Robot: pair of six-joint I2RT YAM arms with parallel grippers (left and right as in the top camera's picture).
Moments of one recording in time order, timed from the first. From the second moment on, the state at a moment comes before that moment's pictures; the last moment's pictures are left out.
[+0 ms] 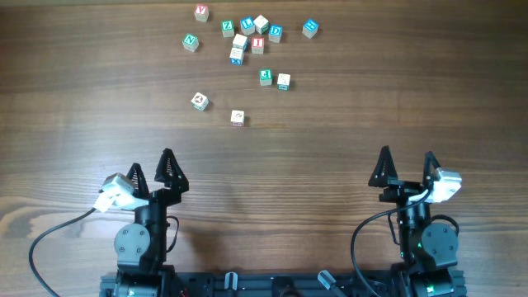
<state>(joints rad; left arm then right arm) -0.08 0.01 0.01 -0.05 -0.17 -0.65 0.18 0.02 0.01 0.02 0.21 0.28</state>
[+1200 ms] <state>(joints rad) -0.08 0.01 0.01 -0.04 -0.17 -0.65 0.18 0.02 0.01 0.02 0.21 0.28</state>
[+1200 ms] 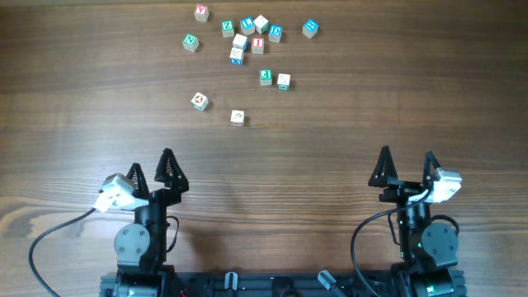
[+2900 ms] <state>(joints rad) -0.24 2.39 2.31 -1.39 0.13 -0.32 0.18 0.02 0.01 0.02 0.22 0.28</state>
